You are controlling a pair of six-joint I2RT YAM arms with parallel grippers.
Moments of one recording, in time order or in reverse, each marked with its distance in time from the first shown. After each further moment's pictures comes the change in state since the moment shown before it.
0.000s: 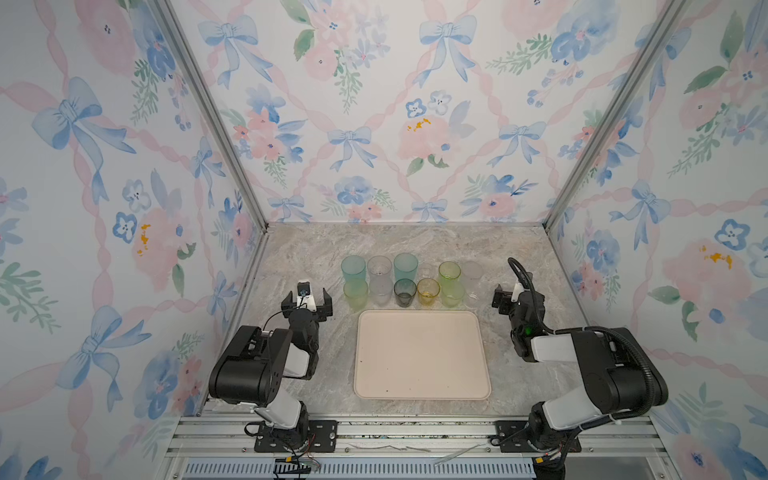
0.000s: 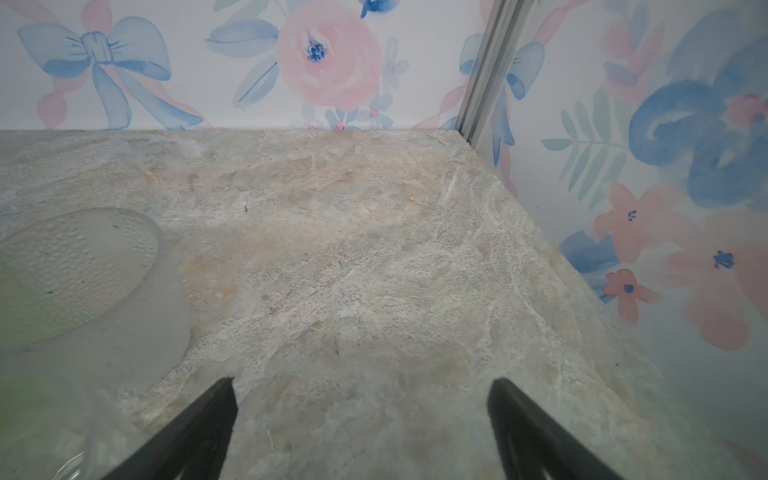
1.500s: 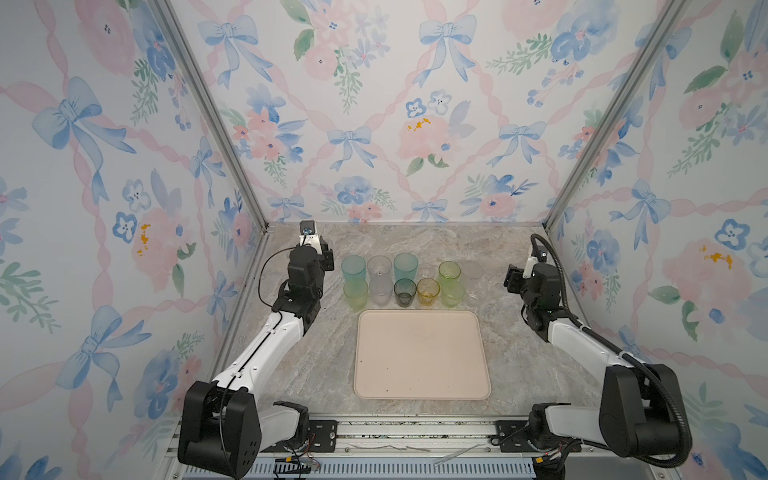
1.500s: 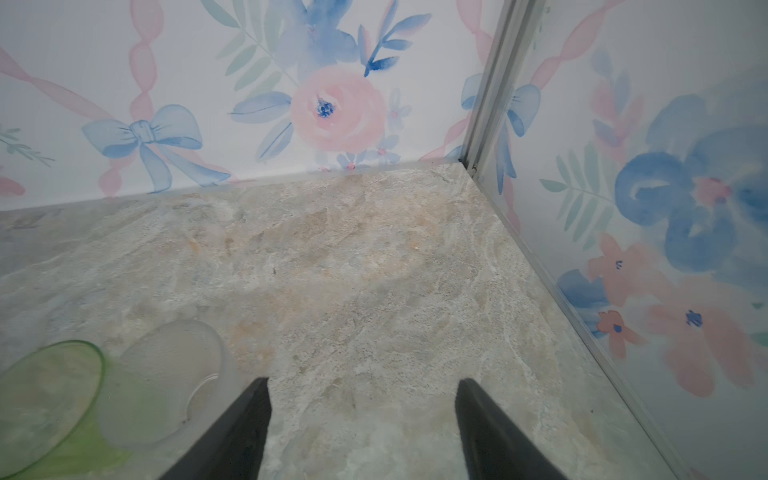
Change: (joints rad) left arm -0.099 -0.322 0.734 -1.081 -0.032 -0.068; right arm -0.047 -0.241 0.396 -0.689 -0.137 0.092
